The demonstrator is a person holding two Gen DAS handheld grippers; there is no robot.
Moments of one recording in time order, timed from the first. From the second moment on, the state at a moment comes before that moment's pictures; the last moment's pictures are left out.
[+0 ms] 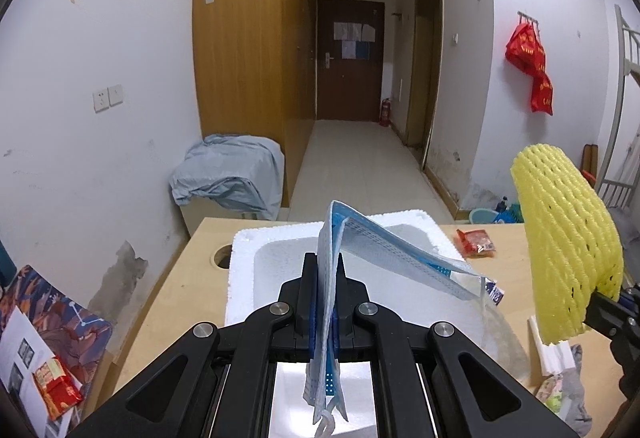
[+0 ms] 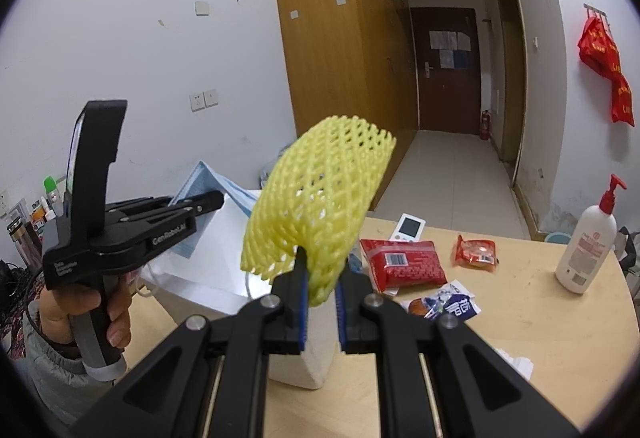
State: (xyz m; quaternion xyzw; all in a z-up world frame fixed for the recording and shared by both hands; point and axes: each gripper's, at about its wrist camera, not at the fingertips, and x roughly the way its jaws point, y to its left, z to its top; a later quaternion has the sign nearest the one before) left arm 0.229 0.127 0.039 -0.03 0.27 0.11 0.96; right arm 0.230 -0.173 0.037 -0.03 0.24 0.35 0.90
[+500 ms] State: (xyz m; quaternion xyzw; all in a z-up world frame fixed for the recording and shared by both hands) left arm 0.212 0.129 0.043 -0.02 0.24 0.15 0.96; right arm 0.231 -0.168 0.039 -0.03 0.24 0.35 0.90
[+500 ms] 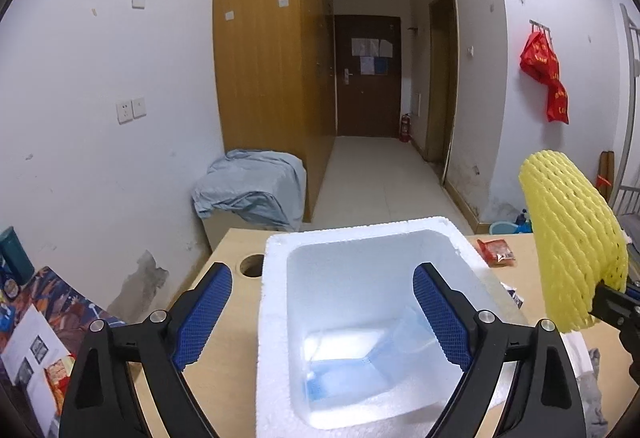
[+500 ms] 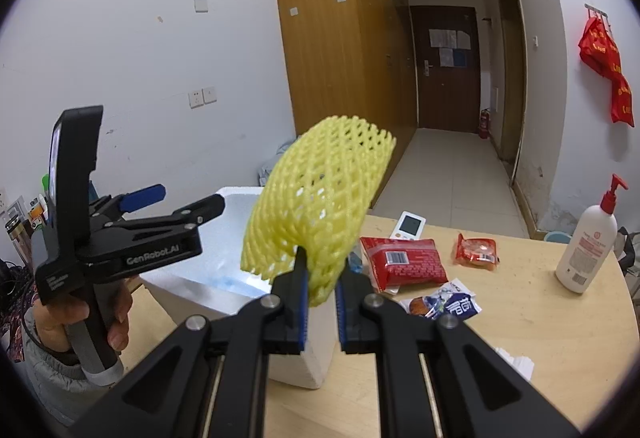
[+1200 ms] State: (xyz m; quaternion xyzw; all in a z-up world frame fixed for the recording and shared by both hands) left arm 0.157 0.169 0.052 -0.03 0.20 0.21 0.96; right arm 0.234 -0.119 0.029 -0.05 0.26 0.38 0.88
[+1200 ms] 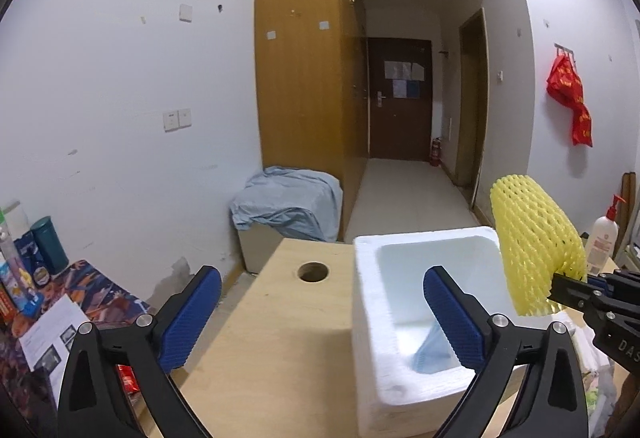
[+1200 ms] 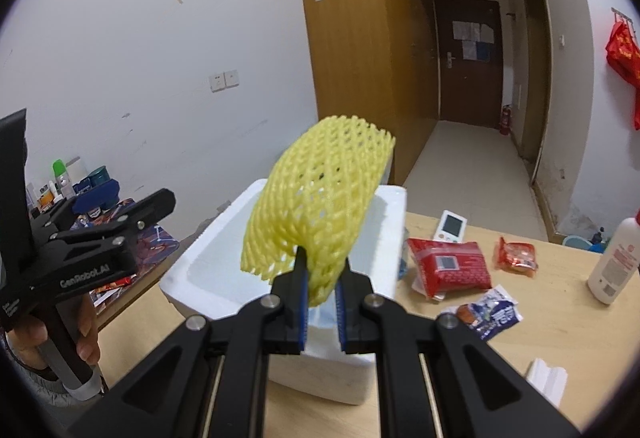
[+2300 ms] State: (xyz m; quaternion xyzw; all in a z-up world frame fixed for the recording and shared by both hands) left arm 0.126 0.168 0.062 -0.04 0.18 0.21 0.96; right arm 0.220 -0.112 0.042 -0.06 0.24 0.37 0.89
